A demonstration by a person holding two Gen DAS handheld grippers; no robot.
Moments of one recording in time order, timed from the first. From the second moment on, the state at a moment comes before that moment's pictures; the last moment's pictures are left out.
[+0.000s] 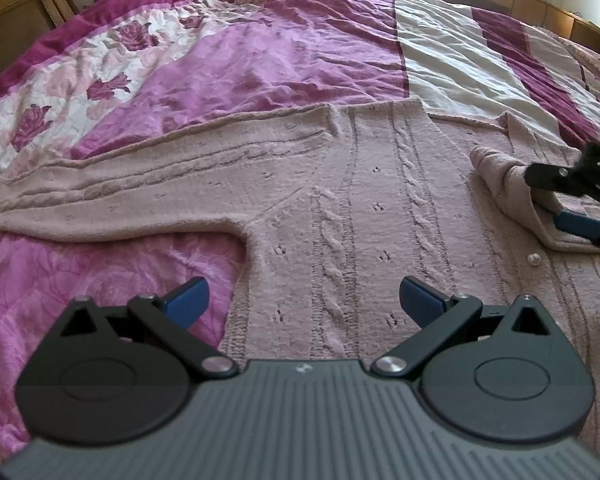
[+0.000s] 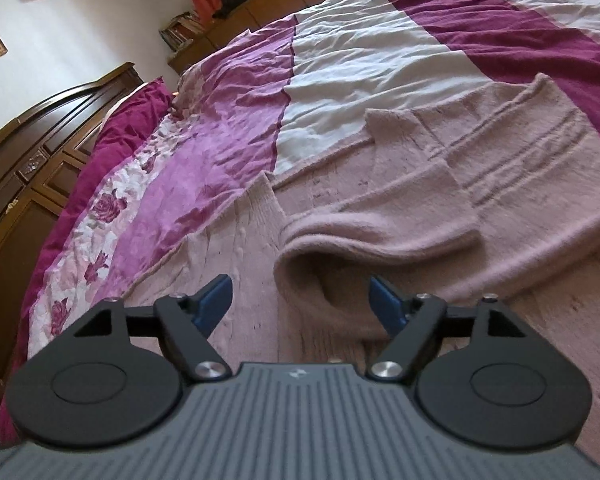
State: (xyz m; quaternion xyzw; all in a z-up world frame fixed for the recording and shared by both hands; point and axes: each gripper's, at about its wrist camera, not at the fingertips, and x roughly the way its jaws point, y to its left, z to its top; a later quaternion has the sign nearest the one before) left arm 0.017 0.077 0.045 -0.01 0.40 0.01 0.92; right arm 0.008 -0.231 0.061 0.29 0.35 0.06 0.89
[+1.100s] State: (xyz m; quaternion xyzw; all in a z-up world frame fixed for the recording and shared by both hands) left arm 0.039 -0.023 0.063 0.07 0.36 -0.09 0.93; right arm -0.088 -0.319 0.063 0.24 0.30 -0.08 0.92
